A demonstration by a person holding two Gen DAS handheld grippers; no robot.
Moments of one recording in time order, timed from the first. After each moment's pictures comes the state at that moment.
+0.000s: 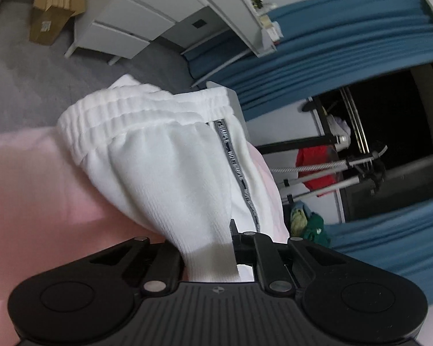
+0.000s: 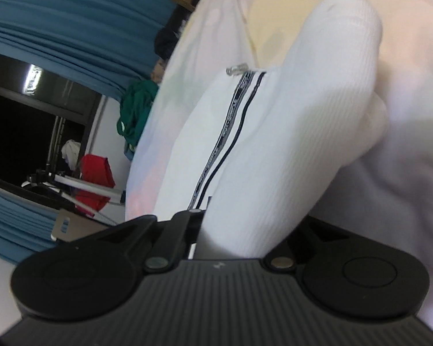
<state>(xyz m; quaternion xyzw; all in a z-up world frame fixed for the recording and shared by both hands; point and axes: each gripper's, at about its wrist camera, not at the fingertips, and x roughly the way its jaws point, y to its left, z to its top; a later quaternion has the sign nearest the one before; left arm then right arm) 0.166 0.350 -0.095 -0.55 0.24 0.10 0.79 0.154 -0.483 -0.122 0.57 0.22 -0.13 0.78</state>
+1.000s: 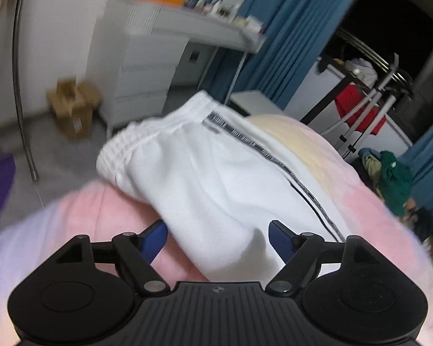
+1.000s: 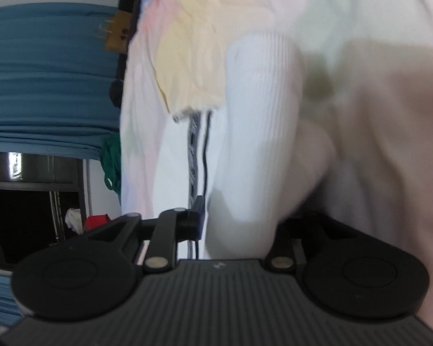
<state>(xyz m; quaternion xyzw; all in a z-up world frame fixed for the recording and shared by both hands) 0.033 0.255 -0.036 -0.25 0.30 0.20 0.90 0.060 -0.507 -0.155 0.68 0.17 -0.20 0.68</state>
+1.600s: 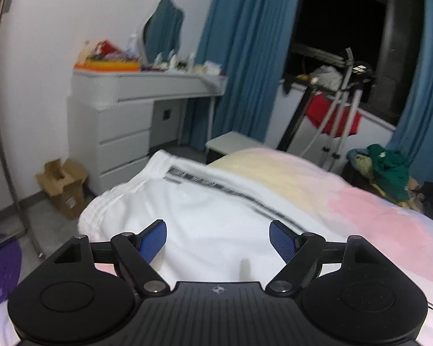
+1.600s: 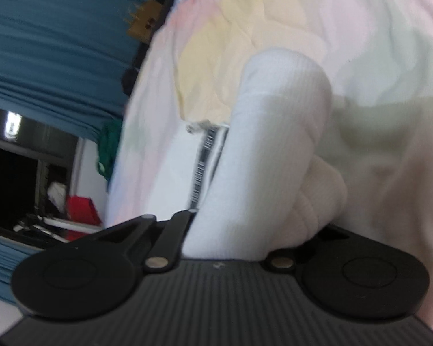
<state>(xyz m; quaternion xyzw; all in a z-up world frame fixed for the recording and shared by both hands) 0.030 0.191 0.000 -0.14 0.23 0.18 0.95 0.082 -0.515 -0.135 0.60 0.17 -0.21 0.76</state>
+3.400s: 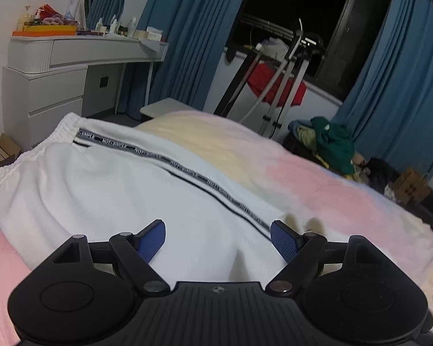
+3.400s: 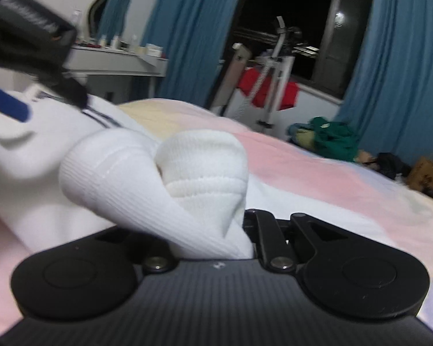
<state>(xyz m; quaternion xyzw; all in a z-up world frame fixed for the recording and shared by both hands) 0.077 0.158 -0.023 -0.18 0.27 0.05 0.95 0.098 -0.076 -0.081 -0.15 0.17 0.13 0.96</state>
